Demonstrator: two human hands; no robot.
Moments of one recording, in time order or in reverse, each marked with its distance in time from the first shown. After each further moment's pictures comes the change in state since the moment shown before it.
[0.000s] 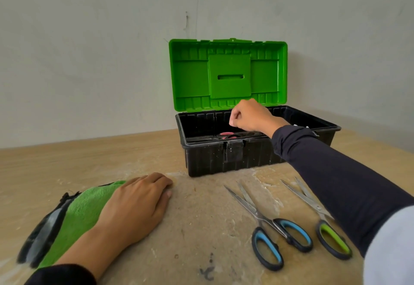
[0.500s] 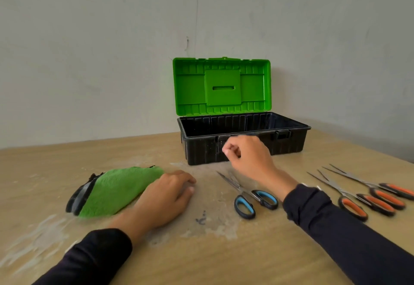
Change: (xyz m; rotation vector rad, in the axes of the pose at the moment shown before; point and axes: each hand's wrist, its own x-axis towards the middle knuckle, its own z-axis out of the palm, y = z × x) left_hand -0.028 0.046 -0.011 -0.310 -0.034 0.080; right_hand -0.156 -0.046 0.014 0.117 0.284 -0.079
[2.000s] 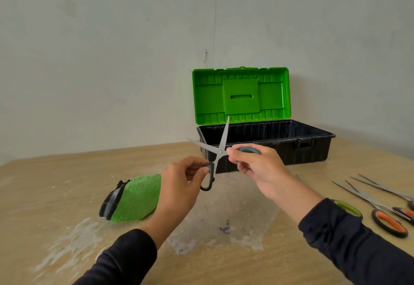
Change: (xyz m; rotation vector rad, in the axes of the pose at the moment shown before) left_hand 0.004 0.018 -0.021 -0.557 0.525 -0.197; right_hand -0.009 -0.064 -0.014 1.301 0.000 0.651
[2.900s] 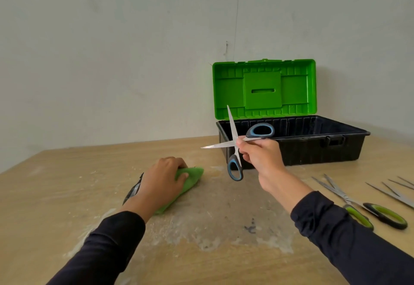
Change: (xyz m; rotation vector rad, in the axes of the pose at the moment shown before) left_hand 0.024 -0.054 -0.065 0.761 -0.208 0.038; right_hand 0.034 0.026 0.040 -0.150 0.147 -0.102
